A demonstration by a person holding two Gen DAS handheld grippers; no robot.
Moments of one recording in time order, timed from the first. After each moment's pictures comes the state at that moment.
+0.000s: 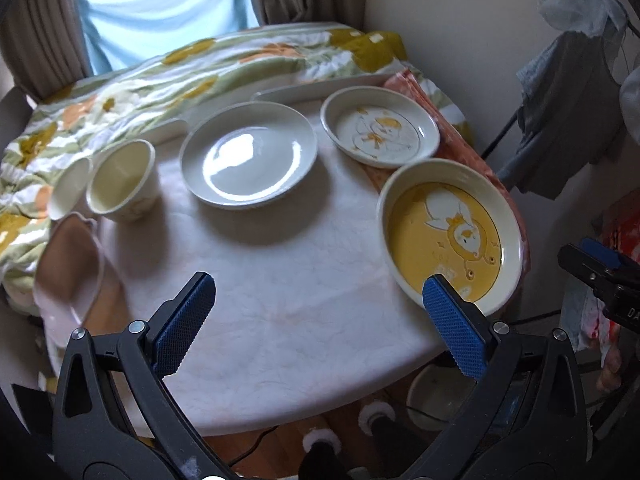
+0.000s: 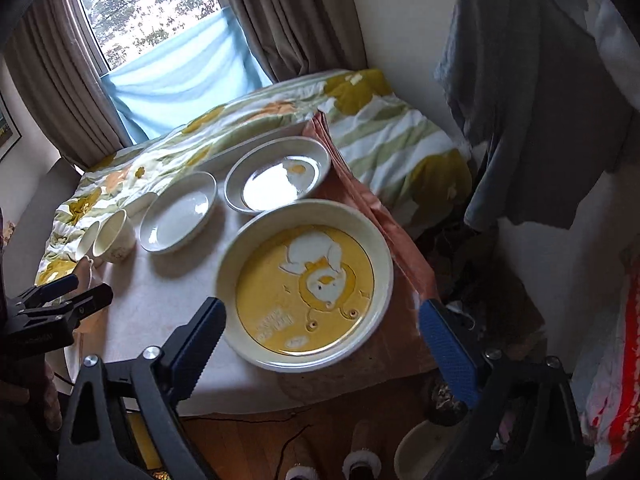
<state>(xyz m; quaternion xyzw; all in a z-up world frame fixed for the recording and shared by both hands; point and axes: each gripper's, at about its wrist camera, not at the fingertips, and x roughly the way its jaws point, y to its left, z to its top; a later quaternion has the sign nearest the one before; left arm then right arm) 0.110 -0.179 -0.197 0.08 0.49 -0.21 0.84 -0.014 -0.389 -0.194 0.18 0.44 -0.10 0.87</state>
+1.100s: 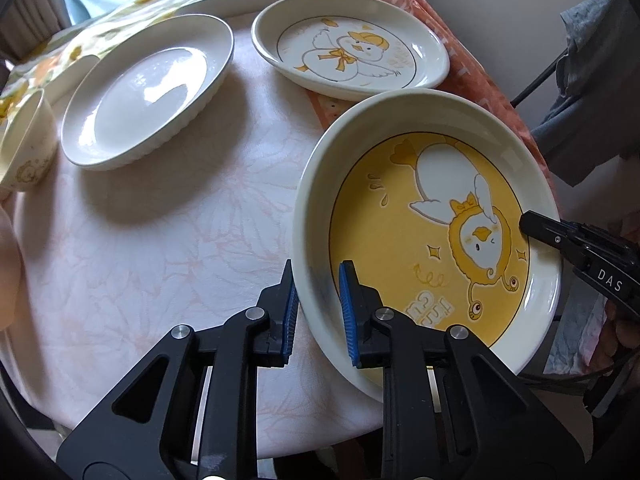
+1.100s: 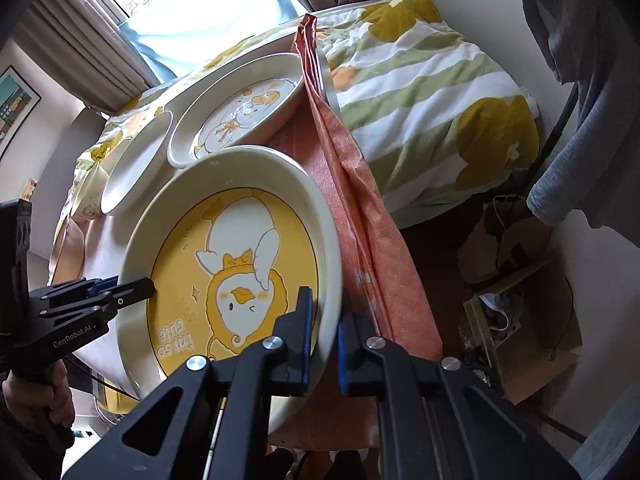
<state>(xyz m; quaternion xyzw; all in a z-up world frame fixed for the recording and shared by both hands) 0.146 -0.269 -0.295 0.08 0.58 -0.18 0.79 0.070 -0.470 -0.300 0.18 0.53 0.03 0.83</state>
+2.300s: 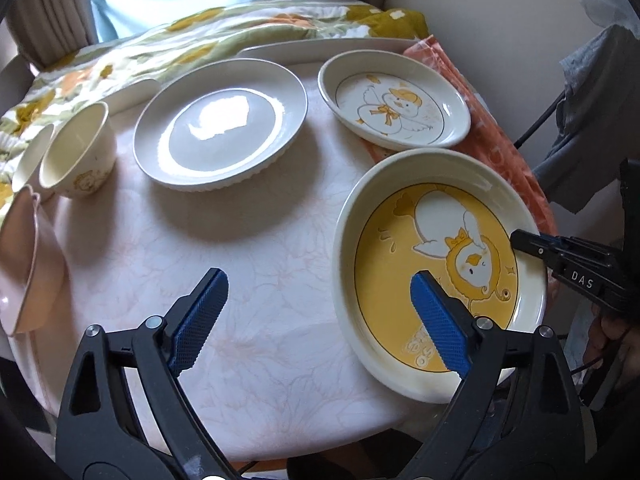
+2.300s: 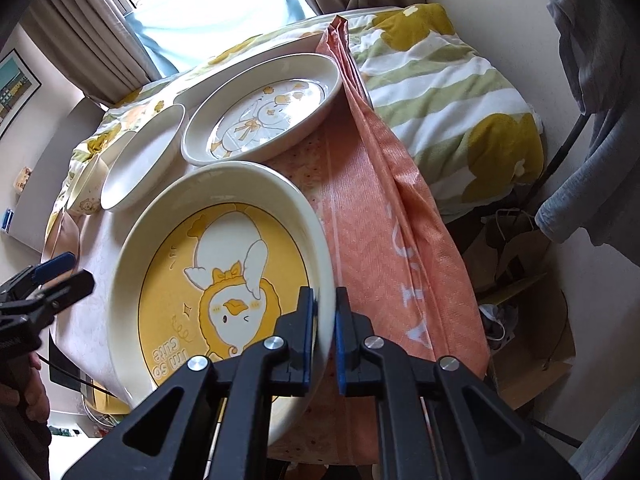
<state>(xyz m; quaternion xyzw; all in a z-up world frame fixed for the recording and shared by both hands) 0.140 -0.210 -0.264 0.06 0.53 -0.17 0.83 0.085 -0.442 -0.301 0.15 0.52 0.02 0.84</state>
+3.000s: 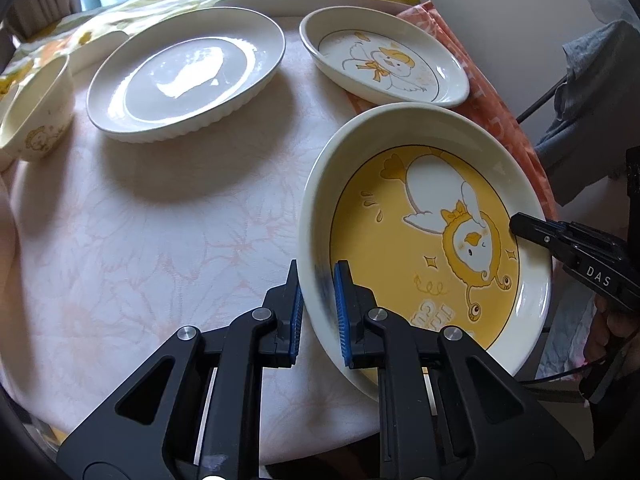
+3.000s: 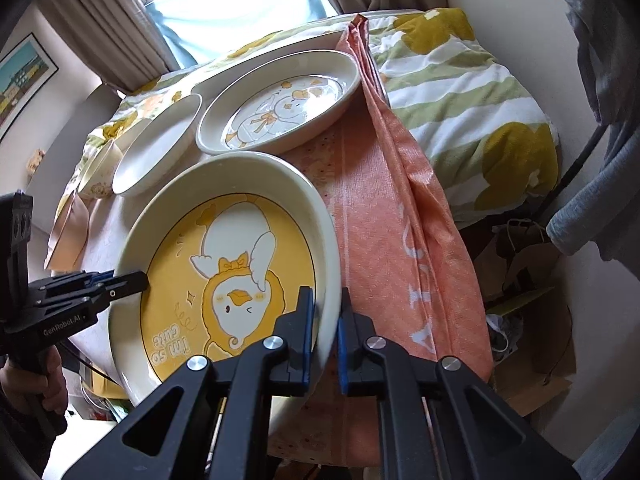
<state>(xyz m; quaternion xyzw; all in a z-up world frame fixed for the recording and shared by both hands) 0.138 -0.219 -0.301 0.04 0.56 -0.19 0.81 0.084 -0.442 -0.303 0.14 0.52 0.06 0.84</state>
